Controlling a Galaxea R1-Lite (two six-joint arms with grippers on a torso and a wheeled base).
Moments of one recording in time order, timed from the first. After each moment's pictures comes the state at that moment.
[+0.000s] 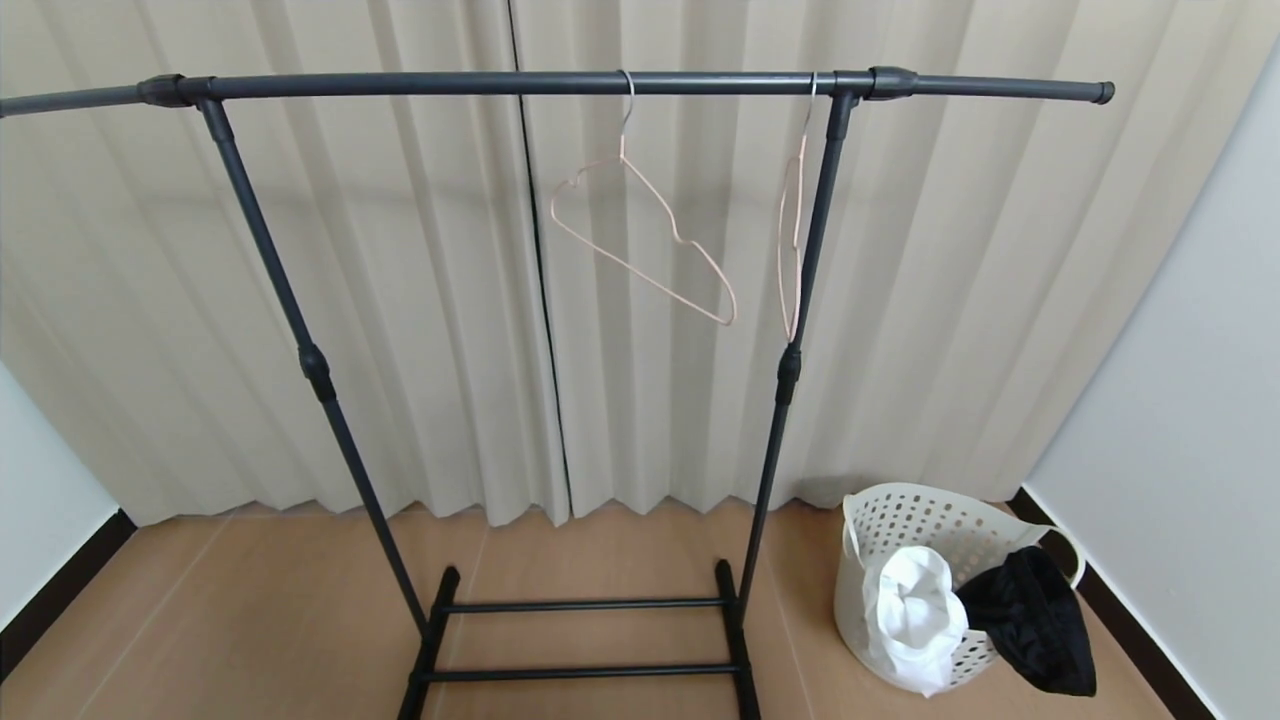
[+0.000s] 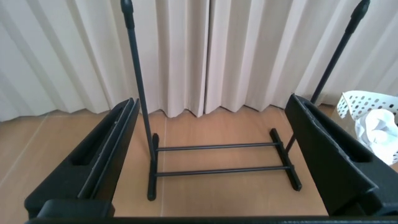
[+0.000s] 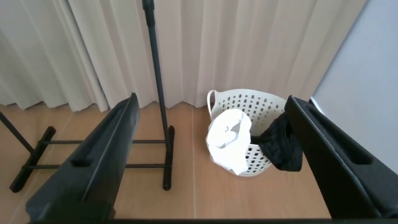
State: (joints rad) left arm -0.01 0.00 -0.01 0.03 -0.03 0.00; right arm 0.00 0.00 -0.05 0.11 -0.03 0.04
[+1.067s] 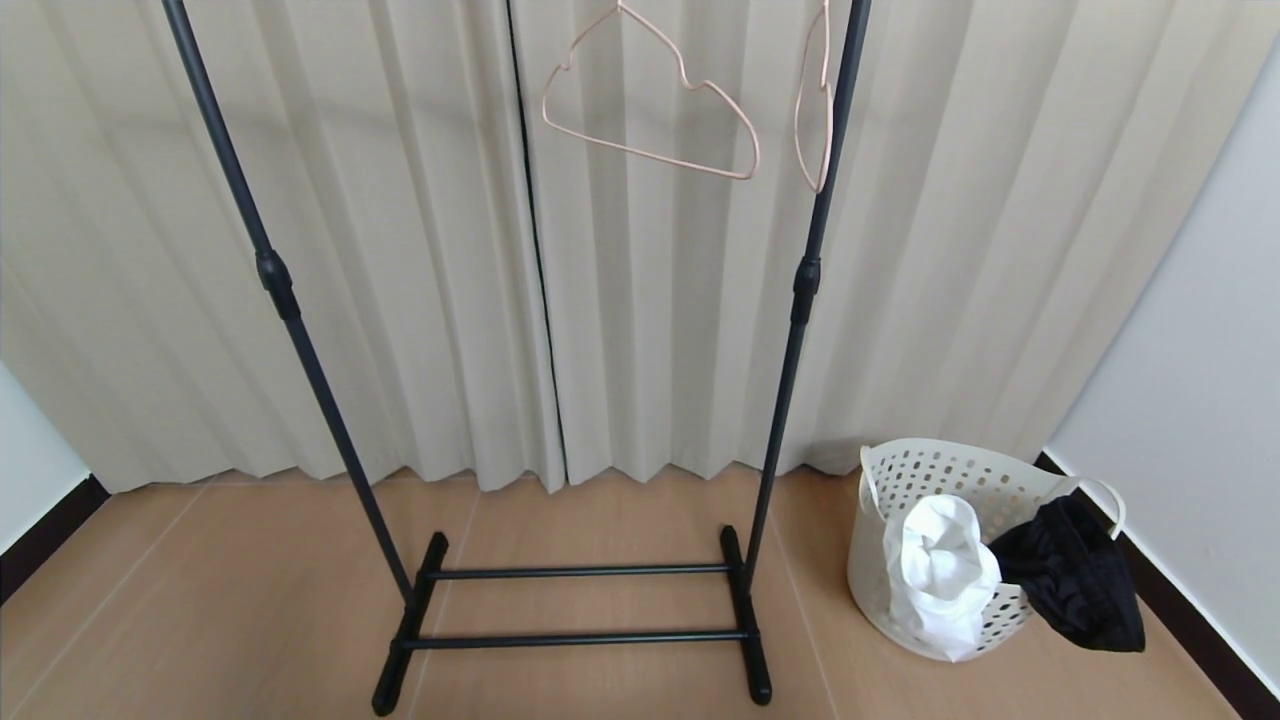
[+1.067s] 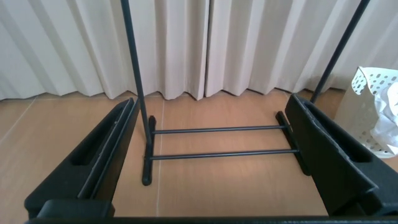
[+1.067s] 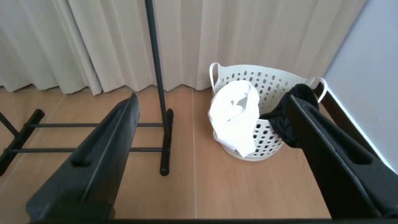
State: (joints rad) left arm -0.01 0.00 -0.01 0.03 -0.03 0.00; right arm 0.00 0.00 -0.05 0.12 -0.03 0.04
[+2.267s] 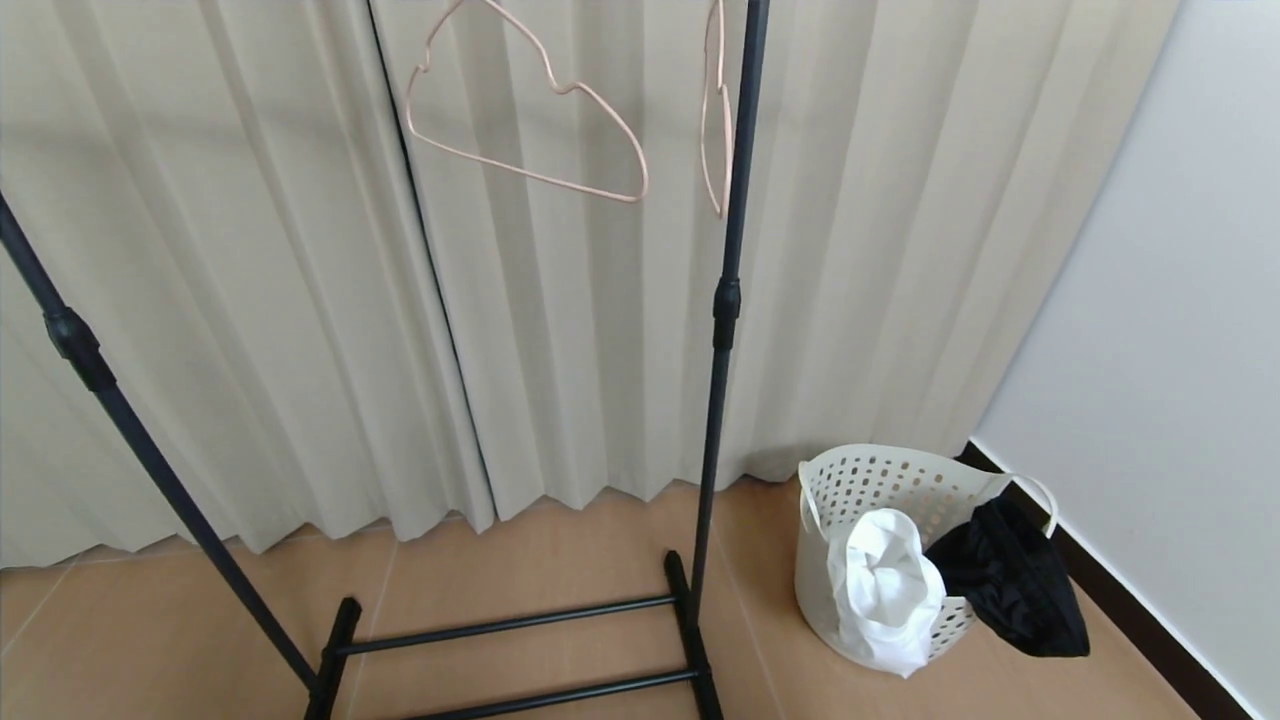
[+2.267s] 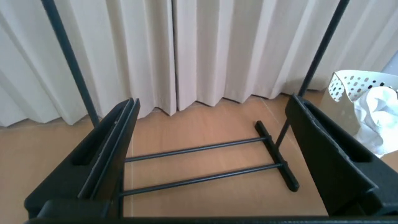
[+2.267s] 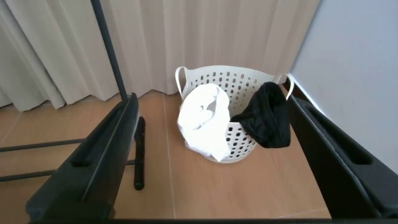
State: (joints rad) left arm -0.01 0.00 -0.01 0.03 -0.03 0.00; right arm 0.00 0.00 -0.05 0.11 -0.03 0.04
